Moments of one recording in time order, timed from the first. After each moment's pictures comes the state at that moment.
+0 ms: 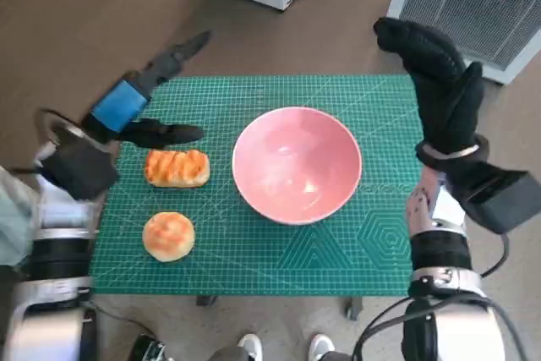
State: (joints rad) left arm -0.72 0.58 0.09 0.43 0.24 -0.27 -0.52; right arm -0.91 -0.15 -0.27 0.95 0.31 -0.97 0.64
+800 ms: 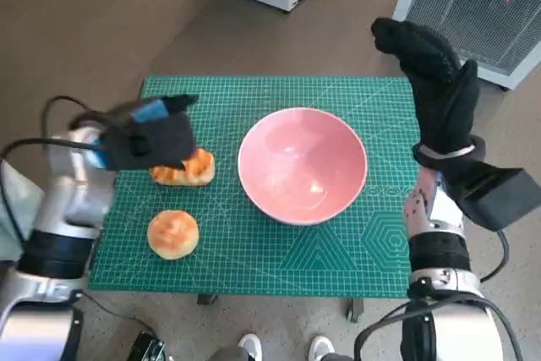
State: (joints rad) left arm -0.79 0.60 -0.30 0.41 0.64 0.29 -0.62; right arm -0.91 -0.16 -0.25 0.96 0.30 -0.95 0.60
